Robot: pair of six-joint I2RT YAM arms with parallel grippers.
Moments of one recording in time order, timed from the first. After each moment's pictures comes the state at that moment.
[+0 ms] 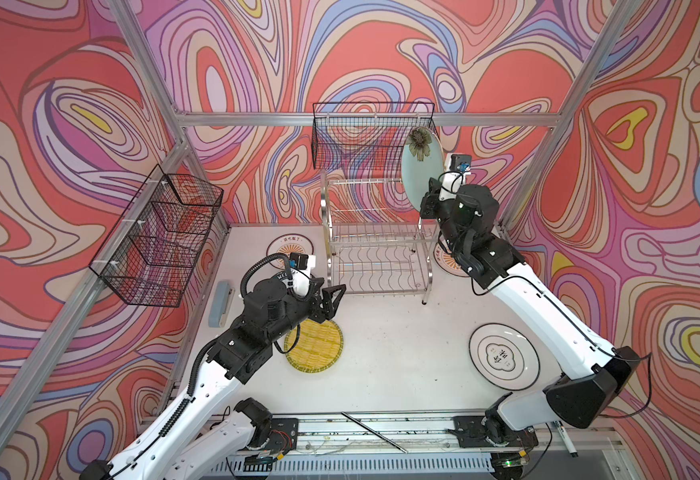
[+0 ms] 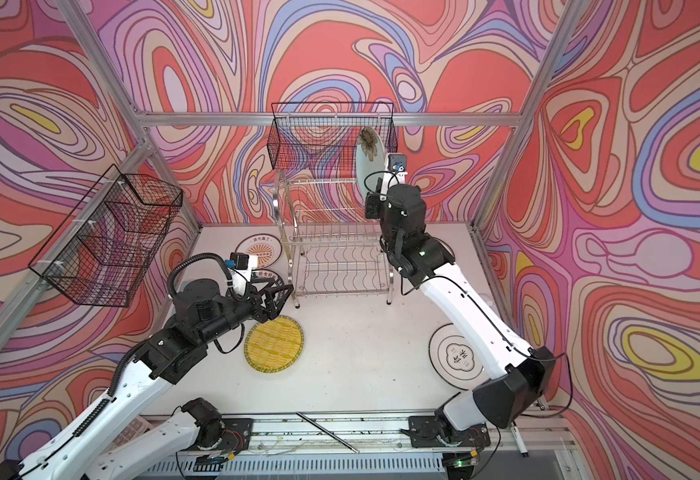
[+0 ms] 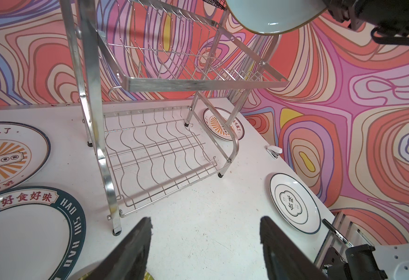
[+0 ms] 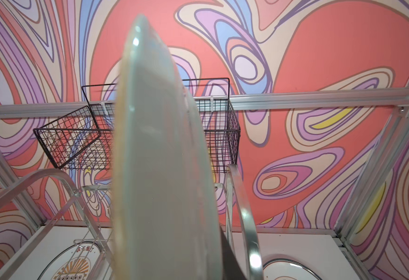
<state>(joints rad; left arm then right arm) -0.57 0.83 0.86 -0.28 0.14 -0.37 0.54 1.49 1.64 -0.13 0.49 0.05</state>
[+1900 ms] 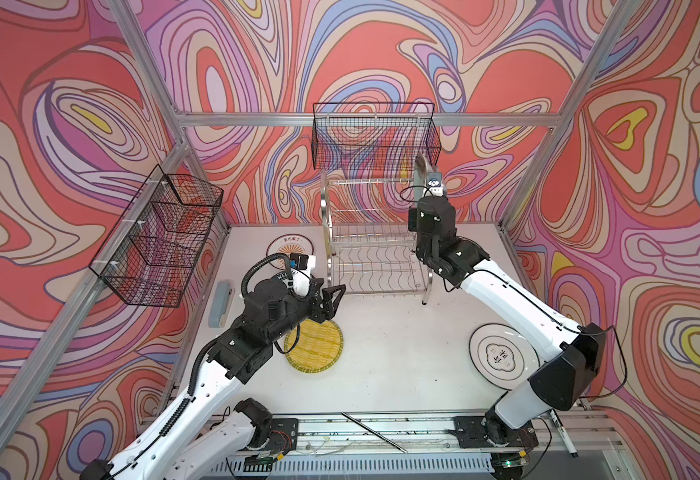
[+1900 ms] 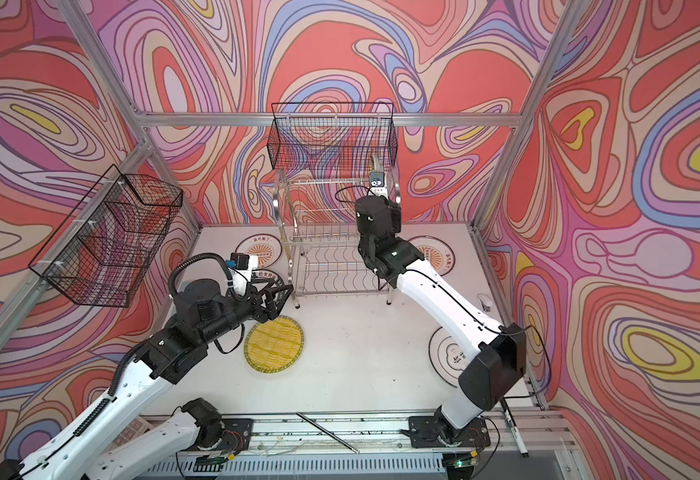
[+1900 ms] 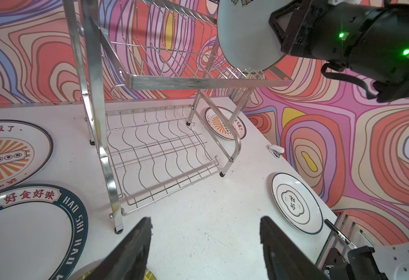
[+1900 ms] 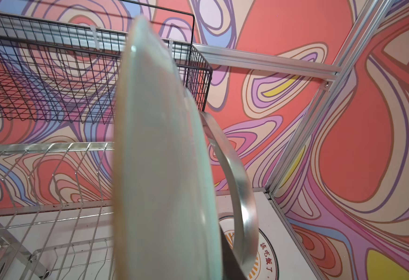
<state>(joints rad) -0.57 0.83 0.86 -0.28 0.13 -0.37 0.60 1.60 1.60 -0.18 0.82 0.01</state>
